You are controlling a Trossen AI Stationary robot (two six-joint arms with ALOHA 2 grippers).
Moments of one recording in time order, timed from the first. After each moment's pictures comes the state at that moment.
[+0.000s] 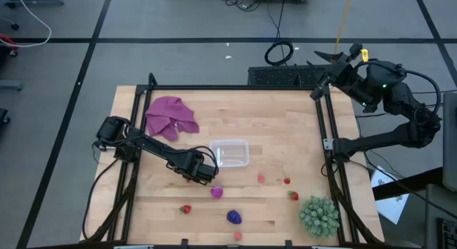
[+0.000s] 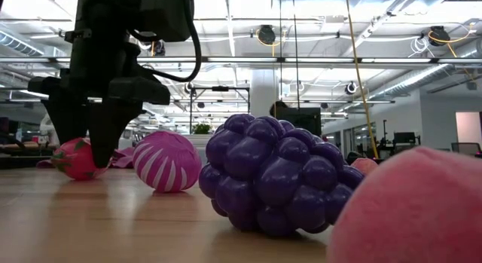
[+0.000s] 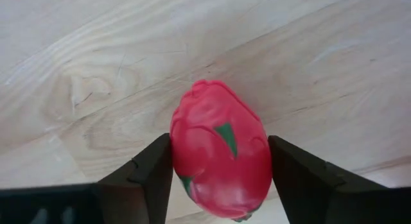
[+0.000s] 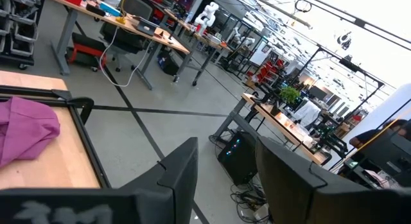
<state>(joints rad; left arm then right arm) -0.29 1.81 1.14 -0.98 -0.03 -1.44 -0.15 0.96 1.53 -0.63 0.67 -0.51</state>
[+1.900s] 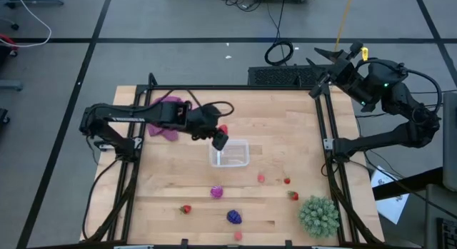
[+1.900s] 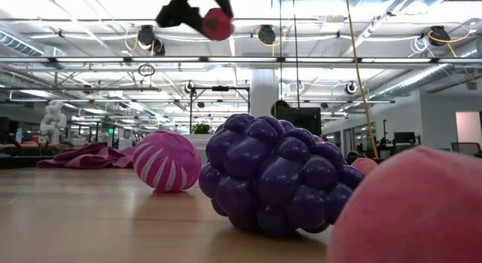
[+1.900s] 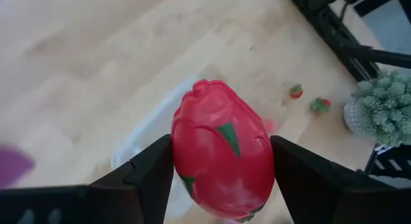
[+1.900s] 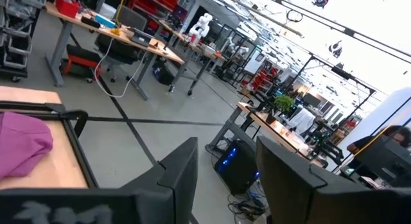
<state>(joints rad) 0.01 1.57 1.56 -0.86 -0.11 -0.78 -0.15 0.97 1.53 -0.55 0.67 -0.54</state>
